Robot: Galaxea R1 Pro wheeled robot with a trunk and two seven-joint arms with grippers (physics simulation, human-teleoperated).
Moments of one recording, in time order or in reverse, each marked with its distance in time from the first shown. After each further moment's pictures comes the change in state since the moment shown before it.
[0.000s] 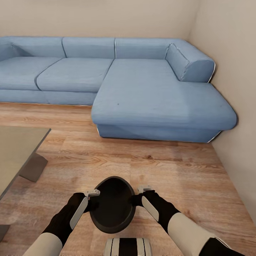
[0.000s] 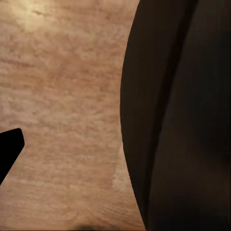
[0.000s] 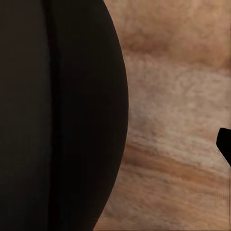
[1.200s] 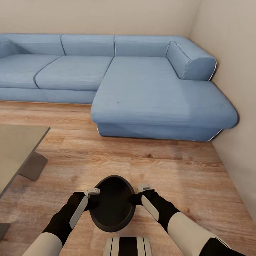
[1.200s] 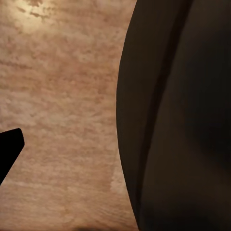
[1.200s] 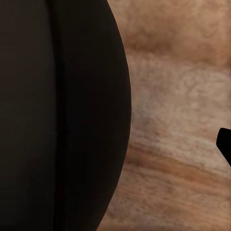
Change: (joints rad) left arm 0.001 0.000 0.003 -0.020 0.002 -0.002 0.000; right arm -0.001 -0.001 0.002 -0.015 -0.002 0.001 -0.002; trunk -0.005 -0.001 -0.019
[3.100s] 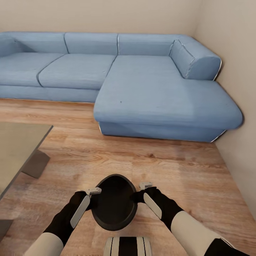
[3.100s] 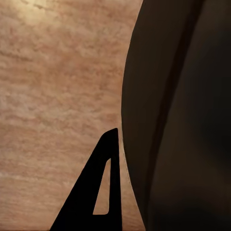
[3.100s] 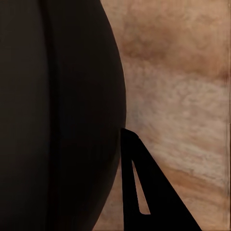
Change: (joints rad) left arm 0.000 -0.002 -0.045 -0.023 0.100 -0.005 0.087; right arm 0.000 -0.038 0.013 -0.070 -0.005 0.052 -0.017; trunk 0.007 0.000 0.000
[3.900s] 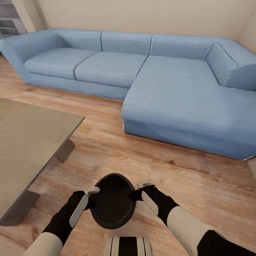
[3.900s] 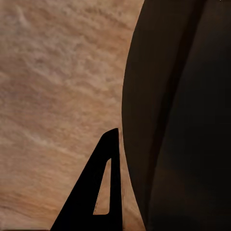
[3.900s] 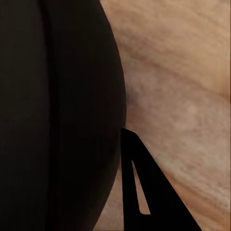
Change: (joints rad) left arm 0.000 0.001 0.035 0.003 -0.016 -0.011 -0.007; right arm -0.052 0.037 0.012 0.104 0.019 -0.045 0.042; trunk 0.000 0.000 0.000
